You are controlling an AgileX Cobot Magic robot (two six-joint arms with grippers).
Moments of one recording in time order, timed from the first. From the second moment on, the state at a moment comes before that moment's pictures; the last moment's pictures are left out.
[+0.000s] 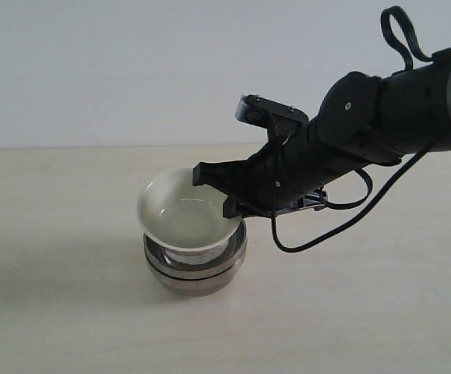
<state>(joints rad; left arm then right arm) 0.05 0.00 0.00 0.05 0.26 0.09 0.58 1.80 -1.17 0.59 0.38 -0.06</state>
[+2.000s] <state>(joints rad) 0.05 0.00 0.00 0.05 0.26 0.09 0.58 1.83 -1.17 0.51 0.37 0.09</state>
